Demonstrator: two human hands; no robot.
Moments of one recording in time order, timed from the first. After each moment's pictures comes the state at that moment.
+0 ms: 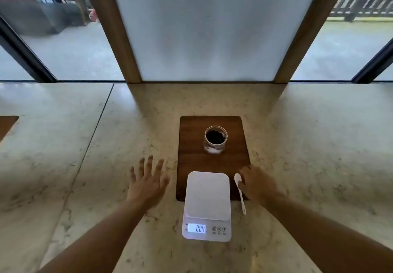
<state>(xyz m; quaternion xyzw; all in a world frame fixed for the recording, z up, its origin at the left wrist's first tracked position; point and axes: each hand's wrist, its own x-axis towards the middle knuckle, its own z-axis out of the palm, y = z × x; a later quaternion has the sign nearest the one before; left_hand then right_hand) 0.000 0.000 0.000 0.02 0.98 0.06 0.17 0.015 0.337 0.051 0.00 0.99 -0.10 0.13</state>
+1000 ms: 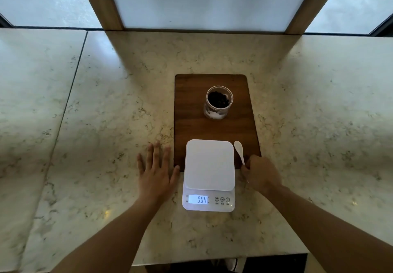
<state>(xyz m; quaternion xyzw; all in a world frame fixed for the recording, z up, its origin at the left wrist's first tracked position) 0.048 0.027 -0.074 0.05 0.99 0.10 0.09 0.047 0.329 -0.012 0.16 0.96 -0.14 0.19</state>
